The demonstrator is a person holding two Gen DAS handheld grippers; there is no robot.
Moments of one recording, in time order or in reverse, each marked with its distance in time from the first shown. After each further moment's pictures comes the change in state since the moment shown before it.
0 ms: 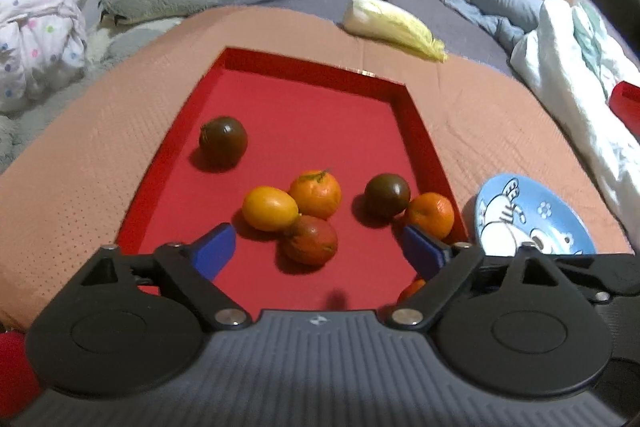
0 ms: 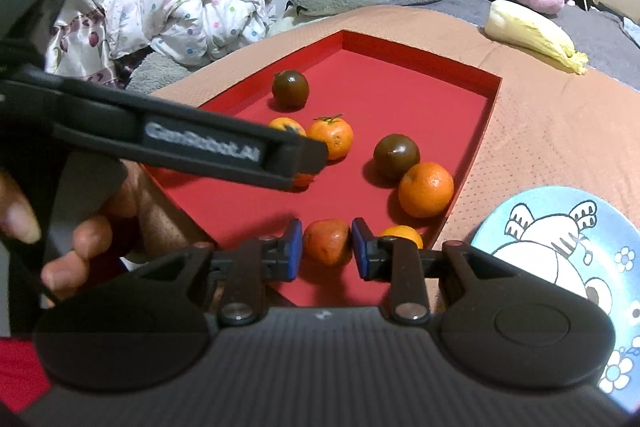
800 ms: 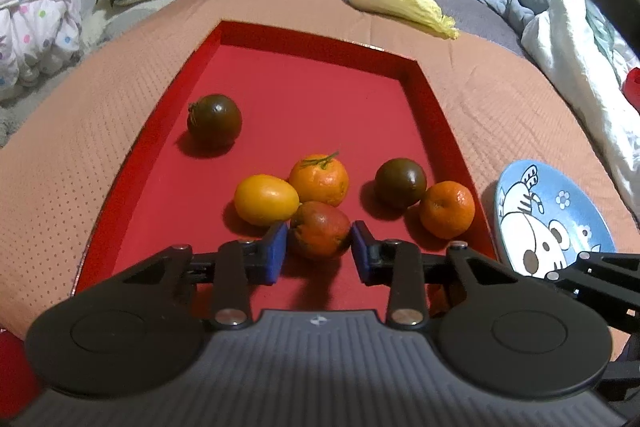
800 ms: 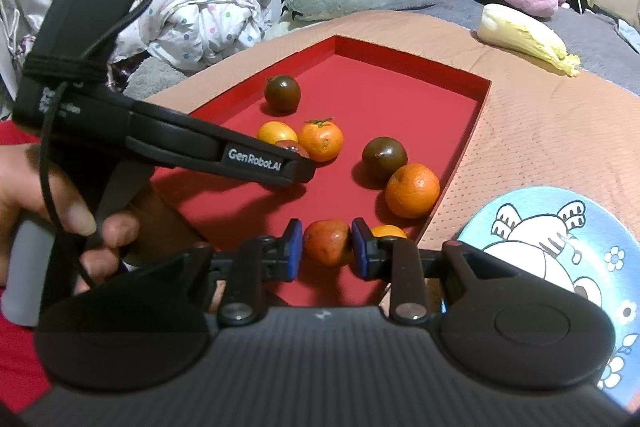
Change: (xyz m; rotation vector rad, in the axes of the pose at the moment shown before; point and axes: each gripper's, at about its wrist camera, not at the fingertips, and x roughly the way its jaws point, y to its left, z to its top) left arm 0.028 -0.002 0.002 0.005 0.053 0.015; right arm -0.009 -0.004 -0.005 0.005 -0.020 -0.013
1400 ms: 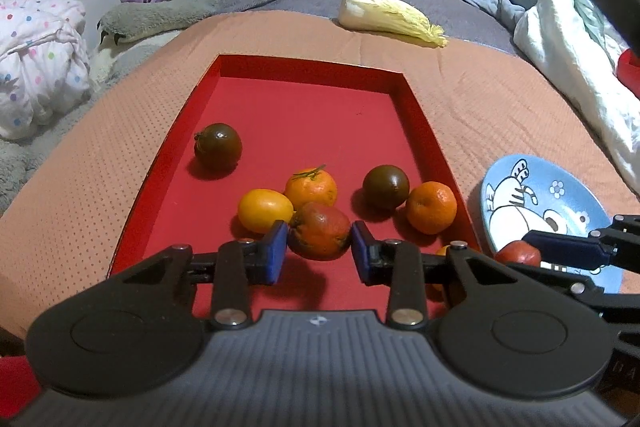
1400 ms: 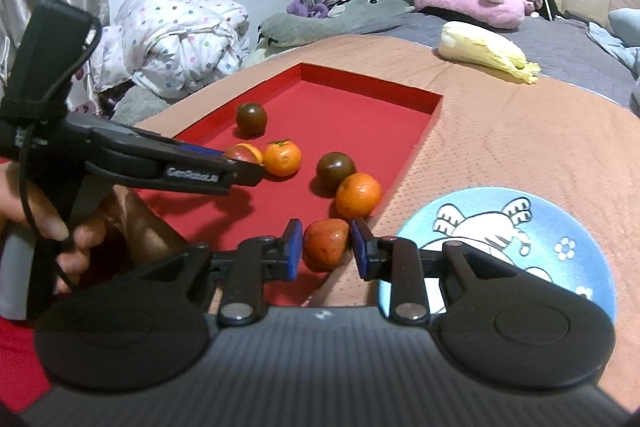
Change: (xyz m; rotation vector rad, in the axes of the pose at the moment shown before) left arm -0.029 -0.020 -0.006 0.087 -0.059 0.050; right arm -0.037 -0.025 -0.007 0.053 -0.074 -0.048
